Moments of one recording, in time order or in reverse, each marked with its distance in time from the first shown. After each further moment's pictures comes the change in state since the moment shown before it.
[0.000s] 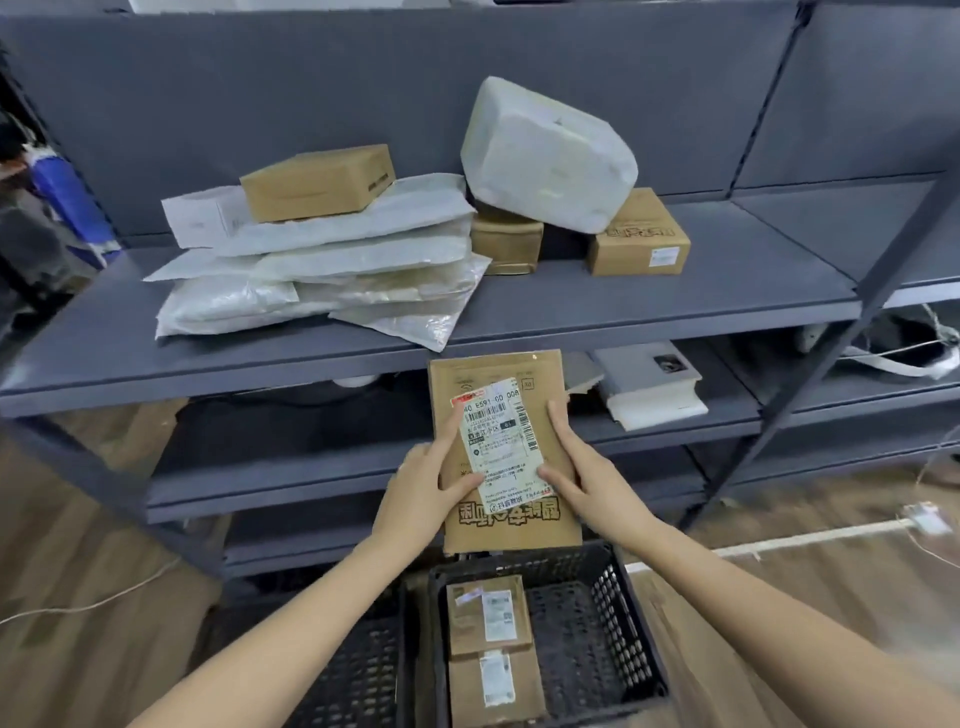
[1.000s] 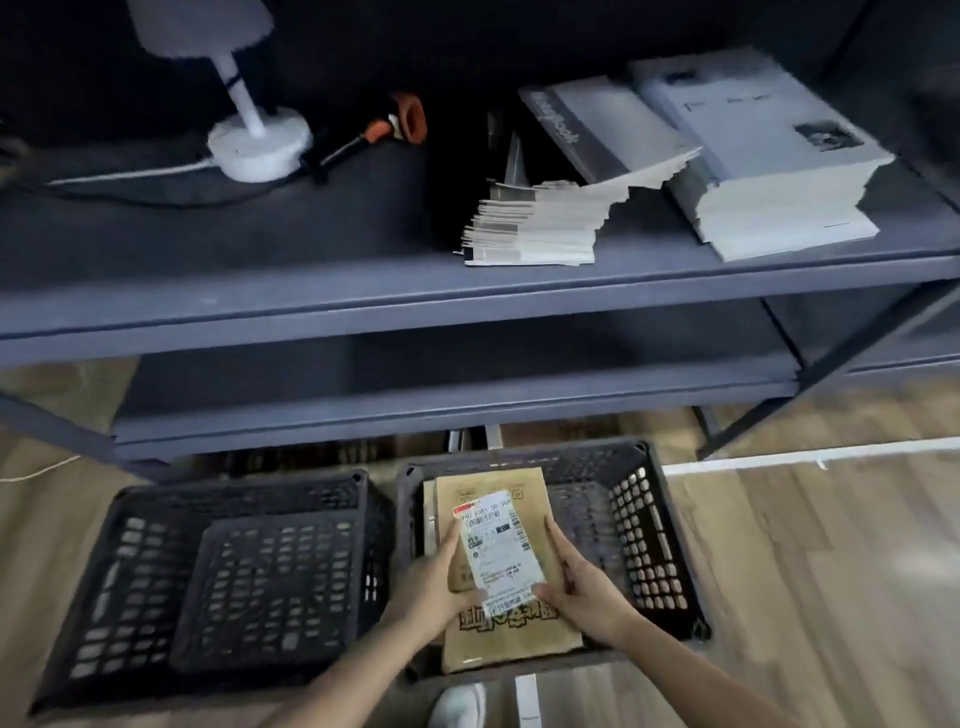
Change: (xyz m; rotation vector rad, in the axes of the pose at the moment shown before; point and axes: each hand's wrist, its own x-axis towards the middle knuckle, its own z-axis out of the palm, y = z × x) left_hand -0.041 -0.265 0.314 0.097 -0.515 -0.517; right_hand -0.048 0.336 0.242 0.210 -0.435 0.613
